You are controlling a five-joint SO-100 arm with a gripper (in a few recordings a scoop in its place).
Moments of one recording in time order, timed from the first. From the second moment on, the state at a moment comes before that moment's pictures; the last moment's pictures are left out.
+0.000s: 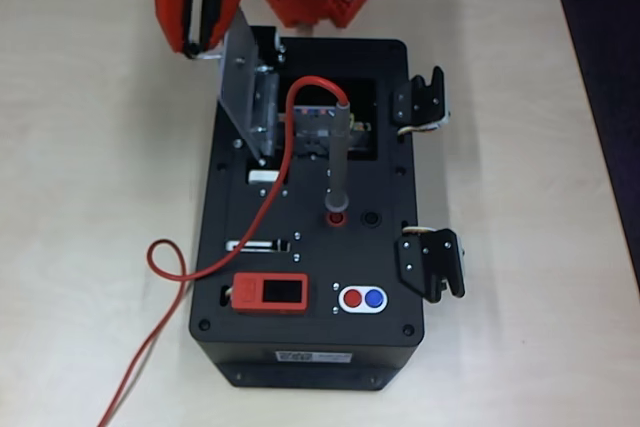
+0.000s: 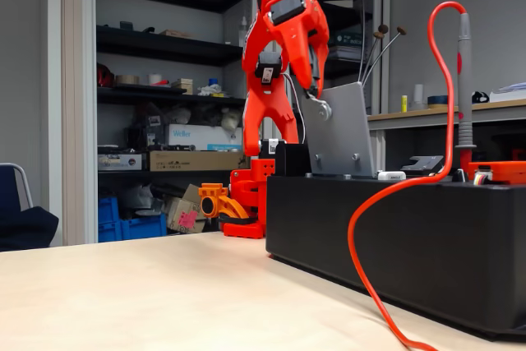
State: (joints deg) arm 20.7 112.9 86.6 89.0 33.0
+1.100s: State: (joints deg) arm 24.5 104.0 66.5 89.6 22.9
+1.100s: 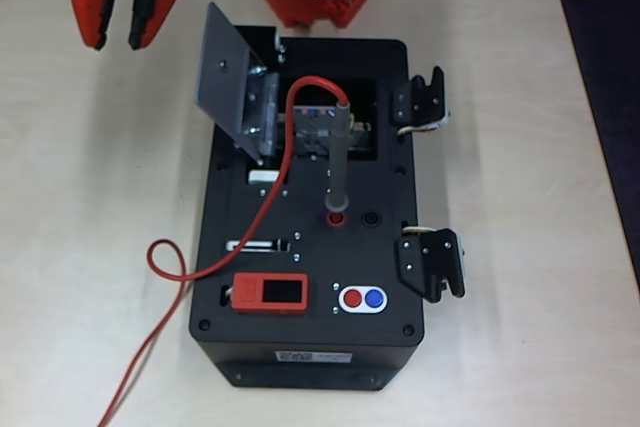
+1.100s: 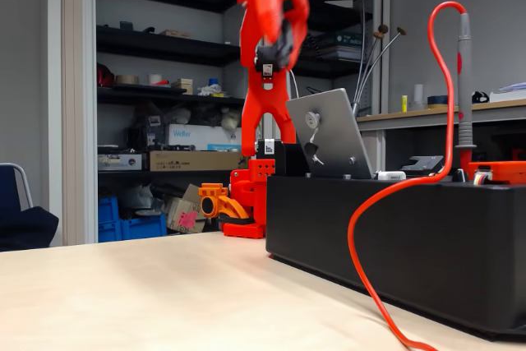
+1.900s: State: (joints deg) arm 3.2 104.0 71.1 94.7 59.4
